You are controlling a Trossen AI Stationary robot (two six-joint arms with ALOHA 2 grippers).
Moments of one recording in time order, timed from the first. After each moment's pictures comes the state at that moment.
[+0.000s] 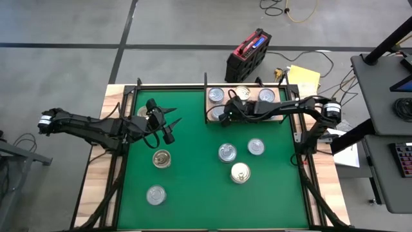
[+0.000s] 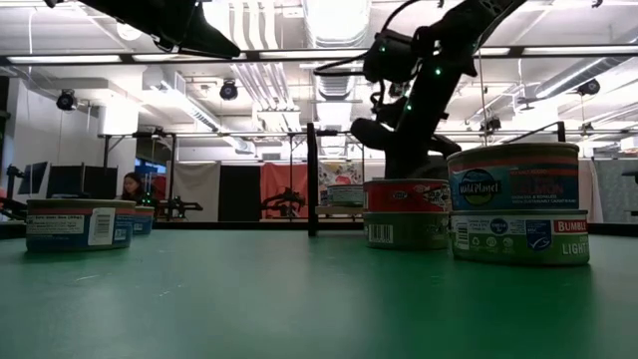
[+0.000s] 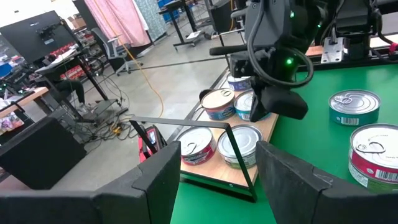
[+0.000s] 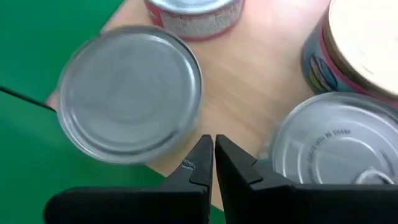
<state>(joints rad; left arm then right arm) -0.11 0.92 0.66 0.01 -0.70 0.17 -0.27 1.68 1.07 -0.42 0.39 0.70</state>
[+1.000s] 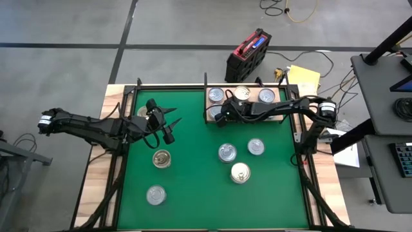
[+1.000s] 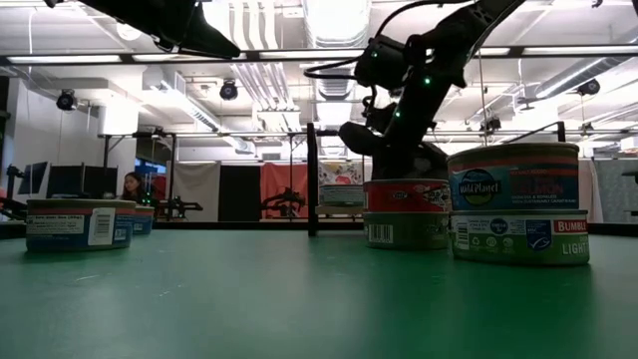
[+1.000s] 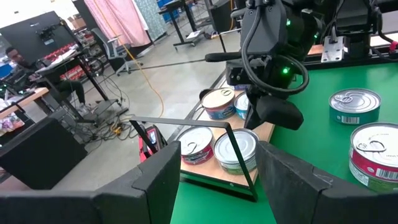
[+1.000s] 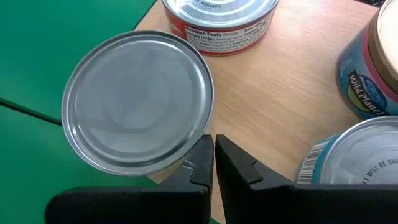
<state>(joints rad) -0.11 0.92 0.66 0.00 -0.70 0.17 -0.27 1.74 1.08 -0.30 0.39 0.68</state>
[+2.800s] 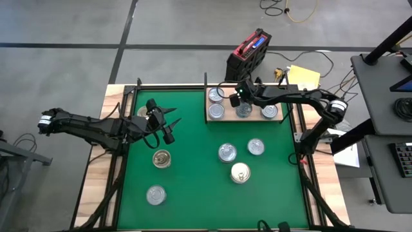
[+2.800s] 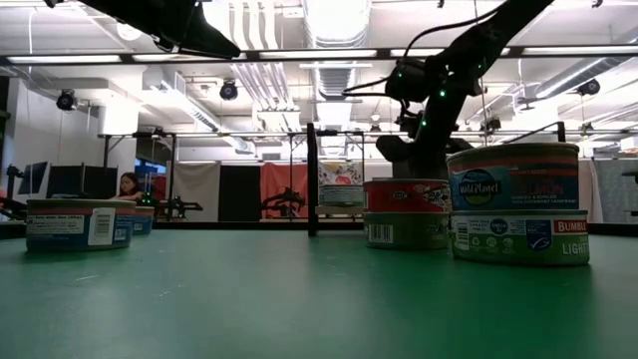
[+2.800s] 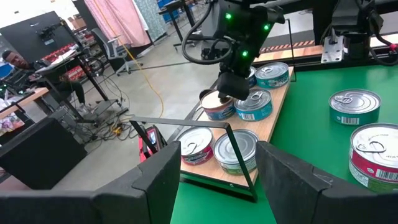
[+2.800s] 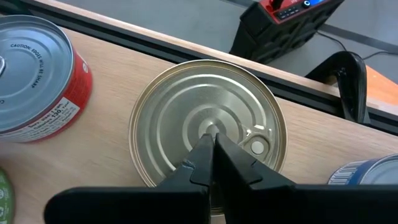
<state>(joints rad) -0.11 0.92 0.66 0.01 -0.70 0.17 -0.57 1.64 1.02 -0.36 0.42 0.53</state>
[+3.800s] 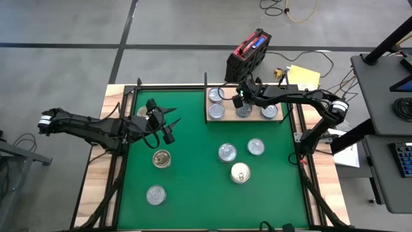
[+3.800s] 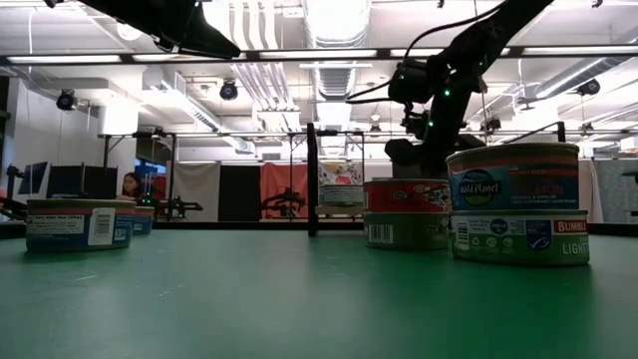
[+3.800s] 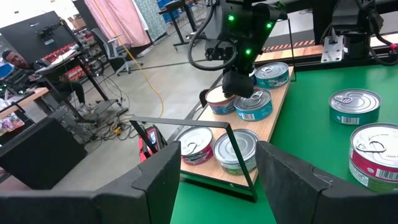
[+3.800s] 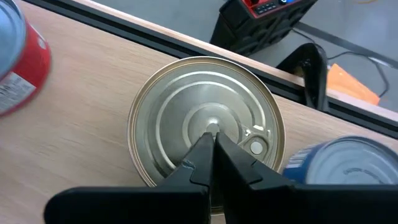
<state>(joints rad) -0.11 0.92 0.66 0.01 -0.70 0.17 -0.57 1.64 1.02 -0.47 0.47 0.52</state>
